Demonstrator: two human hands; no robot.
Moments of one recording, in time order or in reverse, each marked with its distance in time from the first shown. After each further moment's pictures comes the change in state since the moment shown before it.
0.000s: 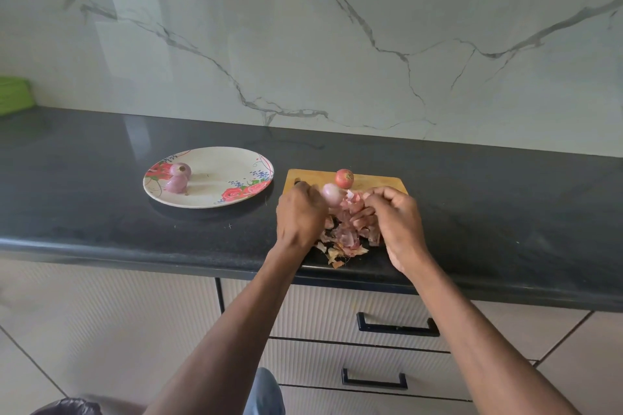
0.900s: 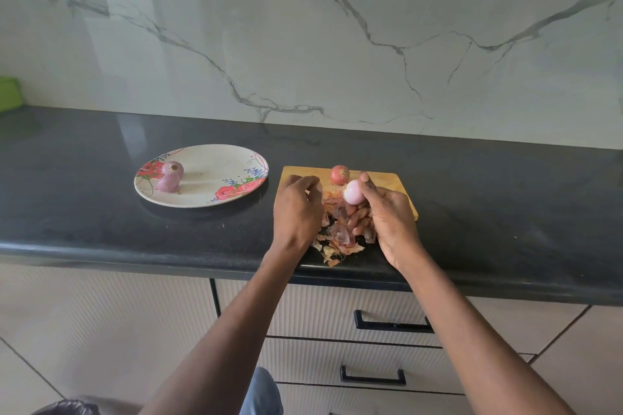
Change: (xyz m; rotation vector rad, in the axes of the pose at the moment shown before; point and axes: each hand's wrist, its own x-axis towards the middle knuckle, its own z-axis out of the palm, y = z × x) left_hand 0.004 -0.008 0.005 -0.046 0.016 0.084; right_hand 0.001 -0.003 0.000 0.187 -0.006 0.123
